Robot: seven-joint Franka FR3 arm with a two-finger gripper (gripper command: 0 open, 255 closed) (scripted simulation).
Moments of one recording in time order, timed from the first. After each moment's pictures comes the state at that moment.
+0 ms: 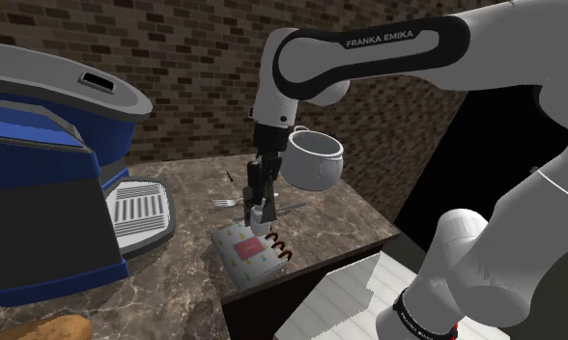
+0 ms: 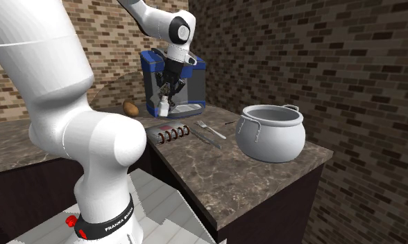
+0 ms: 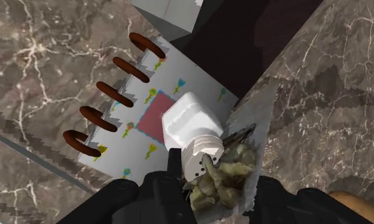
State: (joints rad) arm 0.33 -0.23 -0.03 -2.20 0.31 1.83 -0.13
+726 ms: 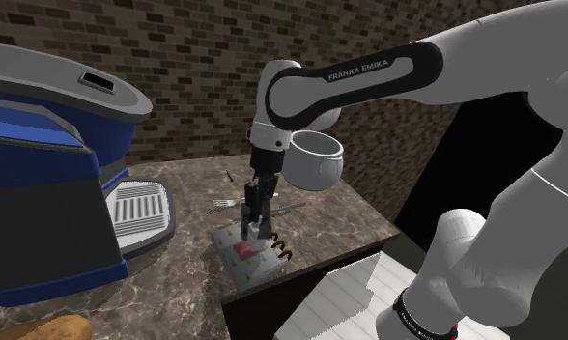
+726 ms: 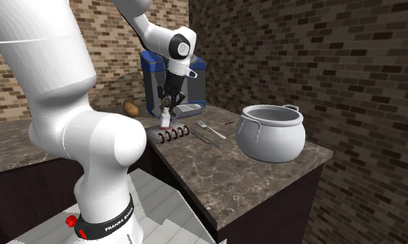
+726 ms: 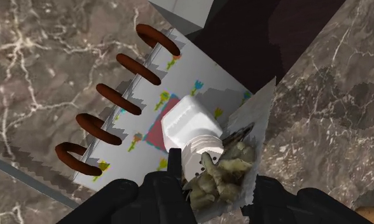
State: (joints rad) arm 0.33 -0.19 -0.03 -2.30 0.32 1.97 -0.17
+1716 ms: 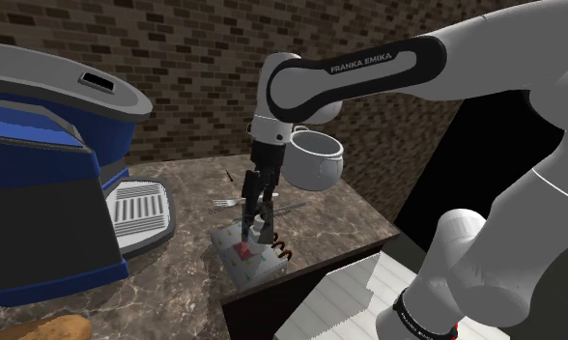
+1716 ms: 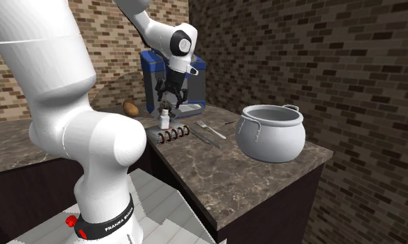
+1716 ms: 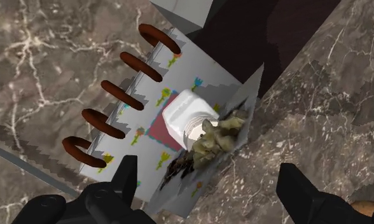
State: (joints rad) arm 0.33 -0.19 -0.04 -2.27 0.32 1.94 -0.17
